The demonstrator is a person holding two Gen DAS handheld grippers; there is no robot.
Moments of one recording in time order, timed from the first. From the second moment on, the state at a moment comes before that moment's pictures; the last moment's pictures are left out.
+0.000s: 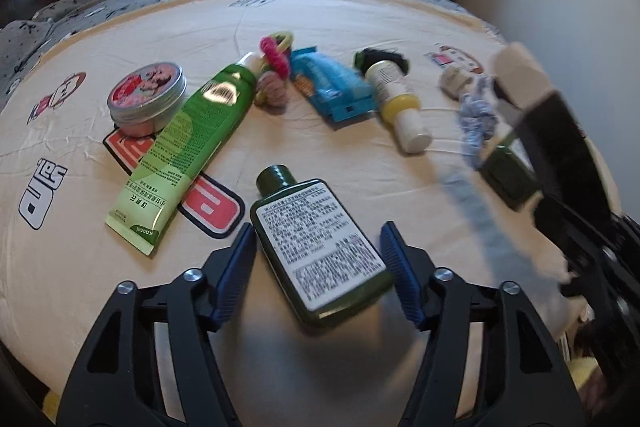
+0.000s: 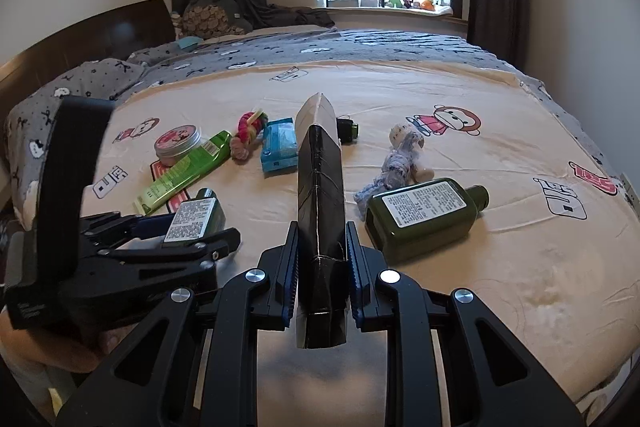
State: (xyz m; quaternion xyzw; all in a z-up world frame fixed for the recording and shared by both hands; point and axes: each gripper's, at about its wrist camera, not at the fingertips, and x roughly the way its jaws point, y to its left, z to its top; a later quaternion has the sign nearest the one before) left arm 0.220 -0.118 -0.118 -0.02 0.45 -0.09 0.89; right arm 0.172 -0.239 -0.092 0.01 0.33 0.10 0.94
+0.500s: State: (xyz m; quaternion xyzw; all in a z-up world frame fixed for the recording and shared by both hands) left arm 0.161 -0.100 -0.098 0.01 0.40 -0.14 0.91; right arm 0.129 -0.241 -0.094 0.00 0.32 0.11 0.94
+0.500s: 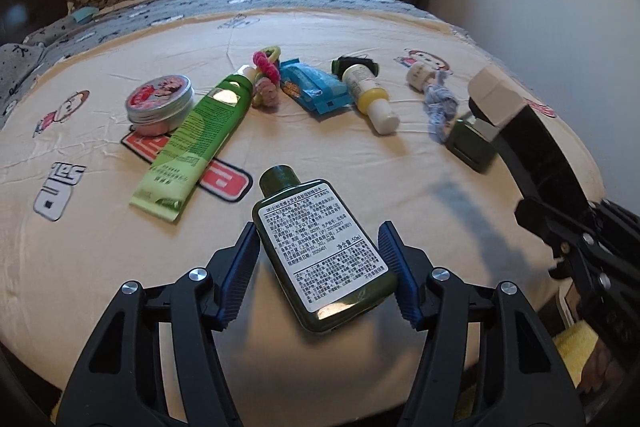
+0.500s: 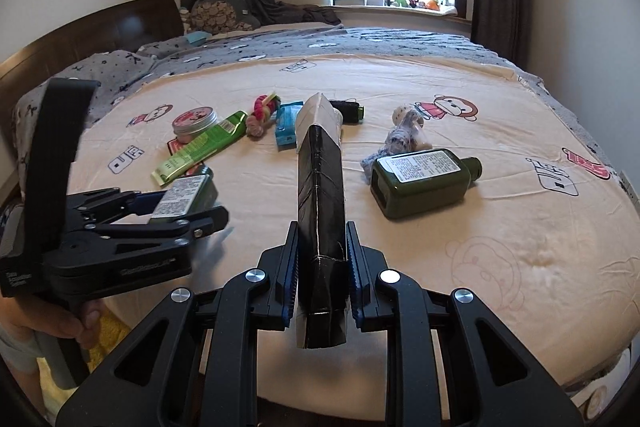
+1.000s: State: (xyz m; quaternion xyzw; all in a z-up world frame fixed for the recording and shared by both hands) left arm 0.029 -0.088 -0.100 0.03 0.40 -0.21 0.89; right arm 0.029 -0.245 -0.110 0.02 0.36 0.19 0.91
